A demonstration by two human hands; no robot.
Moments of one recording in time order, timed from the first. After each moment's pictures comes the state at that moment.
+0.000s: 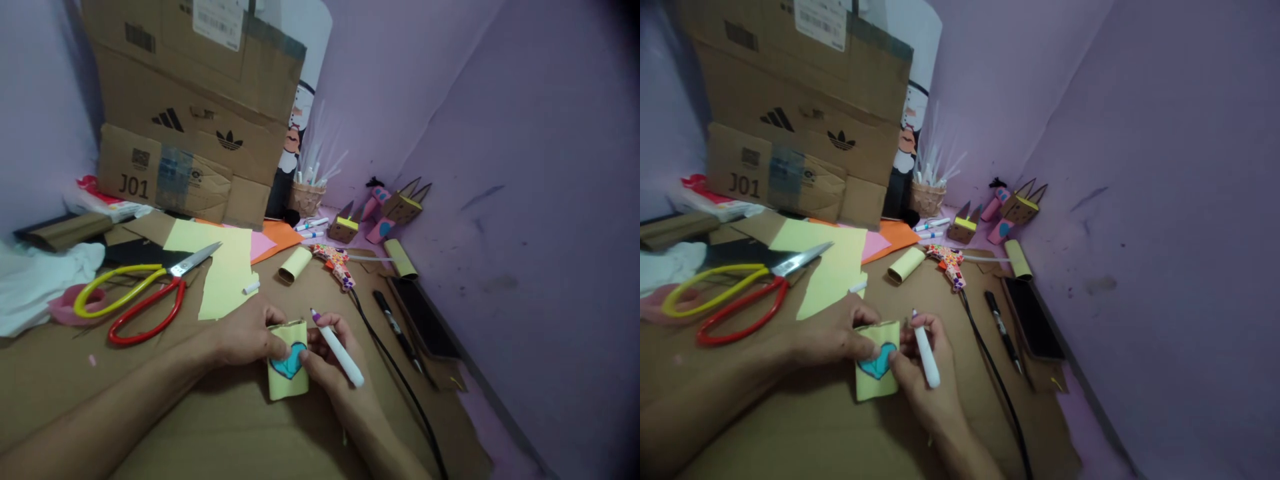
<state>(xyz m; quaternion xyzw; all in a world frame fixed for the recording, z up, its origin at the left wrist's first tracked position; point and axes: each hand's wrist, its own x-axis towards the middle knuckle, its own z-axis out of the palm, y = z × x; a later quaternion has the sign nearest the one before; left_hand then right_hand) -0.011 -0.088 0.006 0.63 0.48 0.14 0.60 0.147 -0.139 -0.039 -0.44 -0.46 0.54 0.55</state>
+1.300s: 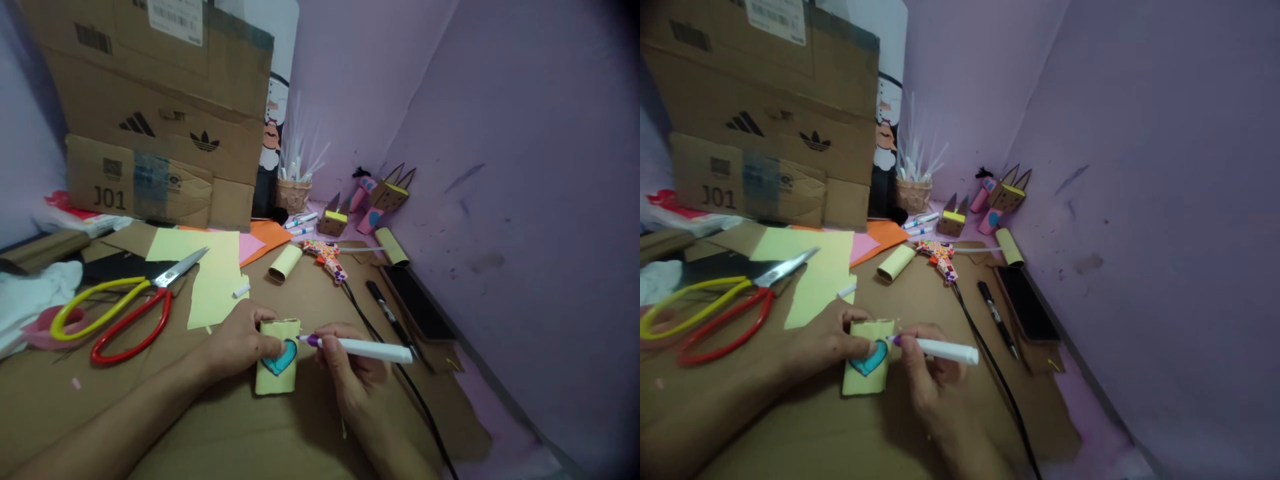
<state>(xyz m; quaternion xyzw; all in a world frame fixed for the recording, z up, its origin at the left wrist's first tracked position) -0.004 -0.091 -0.005 0.59 0.50 0.19 0.61 0.163 -0.153 -0.038 -0.48 -0.59 0.28 0.58</state>
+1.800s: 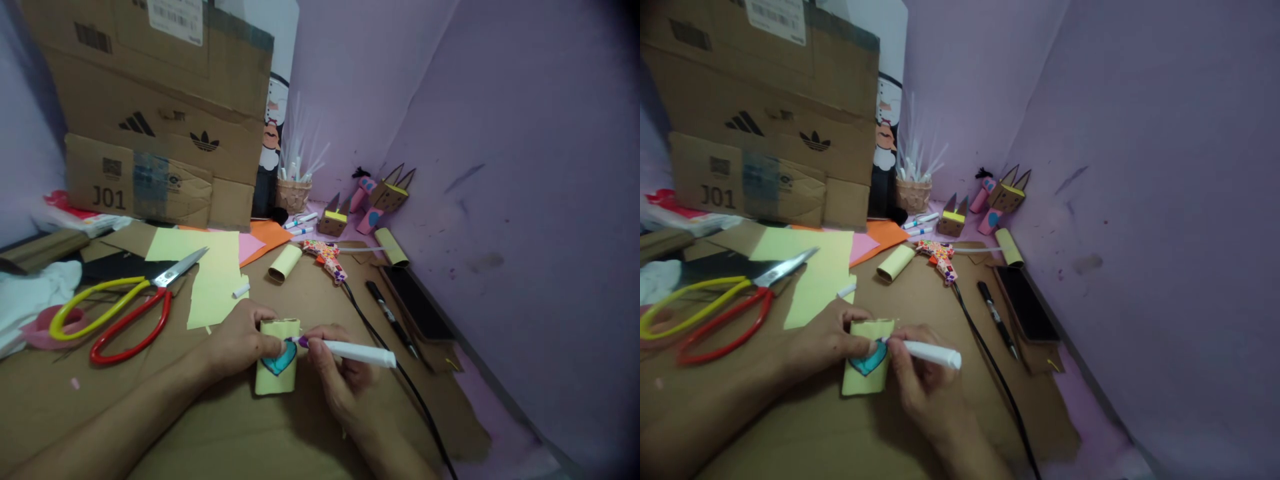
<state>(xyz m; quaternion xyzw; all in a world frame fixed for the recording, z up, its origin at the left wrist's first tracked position) -0.005 -0.091 -0.007 0.59 0.49 0.20 0.60 0.163 -0.148 -0.035 -0.45 -0.67 0.26 0.53</state>
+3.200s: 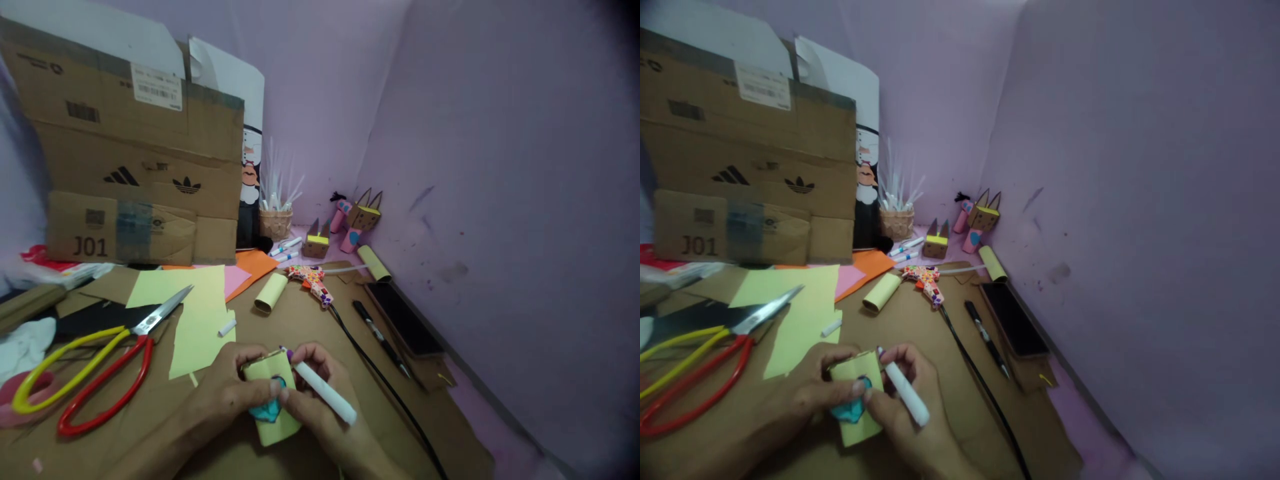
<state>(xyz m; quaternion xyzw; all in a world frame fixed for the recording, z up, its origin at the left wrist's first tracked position) -0.002 -0.099 -0.004 0.61 0.47 0.24 0.59 0.148 -0.141 -0.029 -0.41 -0.44 0.58 0.55</state>
